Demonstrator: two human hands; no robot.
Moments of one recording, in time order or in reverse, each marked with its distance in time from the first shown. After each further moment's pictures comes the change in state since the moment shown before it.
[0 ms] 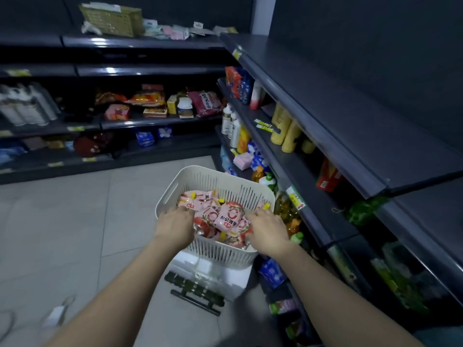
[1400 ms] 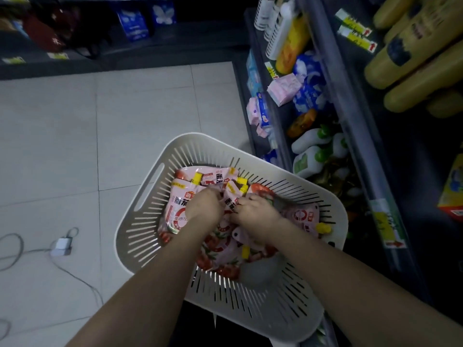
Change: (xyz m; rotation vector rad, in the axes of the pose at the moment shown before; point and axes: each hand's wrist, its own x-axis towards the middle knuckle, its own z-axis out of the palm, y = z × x) left_hand 0.237 0.015 0.161 -0.556 -0.330 -0.382; right_hand 0.252 0.017 0.172 -0.283 -0.270 -0.742
